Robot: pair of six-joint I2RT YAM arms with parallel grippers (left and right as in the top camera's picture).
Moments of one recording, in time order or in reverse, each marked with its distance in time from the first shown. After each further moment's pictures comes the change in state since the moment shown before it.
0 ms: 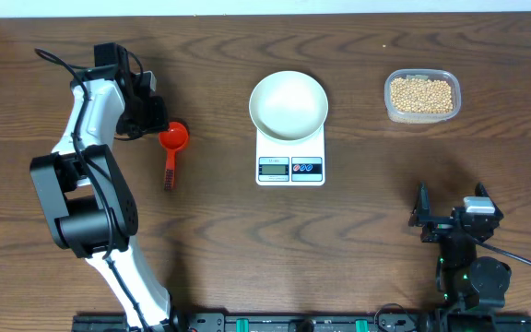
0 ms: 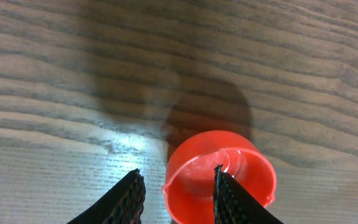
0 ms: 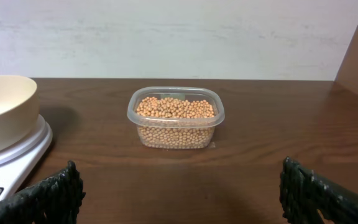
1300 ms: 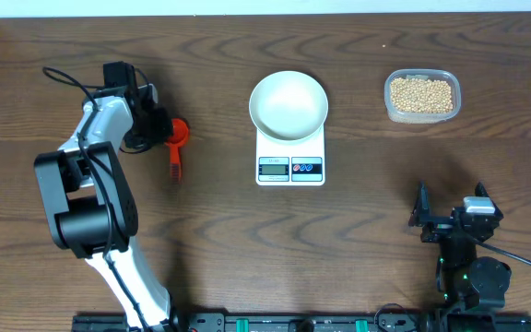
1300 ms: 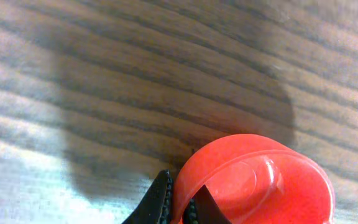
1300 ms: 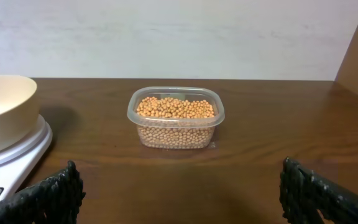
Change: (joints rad) left arm 0.000 -0.013 -0.168 0.203 0.000 -0.145; right arm 0.000 0.000 0.000 0.000 0.000 0.000
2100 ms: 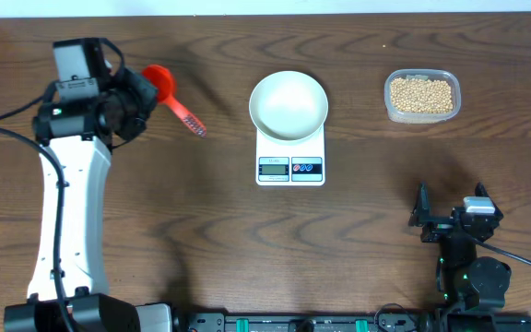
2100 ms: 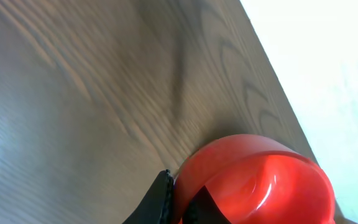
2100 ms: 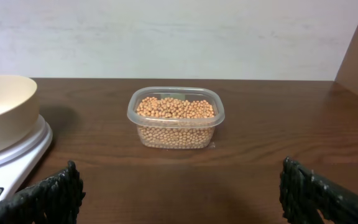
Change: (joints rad) left arm -0.074 -0.562 0.014 -0.153 0.058 -0.741; right arm 0.000 0.000 0.000 0.000 0.000 0.000
